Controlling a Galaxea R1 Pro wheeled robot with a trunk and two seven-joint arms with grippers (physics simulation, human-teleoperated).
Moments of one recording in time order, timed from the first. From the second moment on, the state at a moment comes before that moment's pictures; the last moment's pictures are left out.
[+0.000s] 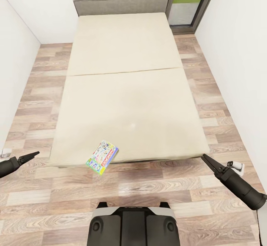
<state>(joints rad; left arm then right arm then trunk) -0.71 0.58 0.65 -0.62 0.01 0.57 -1.31 -0.28 -0.05 -0.66 -1.53 -0.51 0.85 1.13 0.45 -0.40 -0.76</state>
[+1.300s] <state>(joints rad) -0.71 0.57 0.65 -0.62 0.01 0.57 -1.31 -0.28 -0.05 -0.65 -1.53 -0.51 0.85 1.11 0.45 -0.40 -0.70</state>
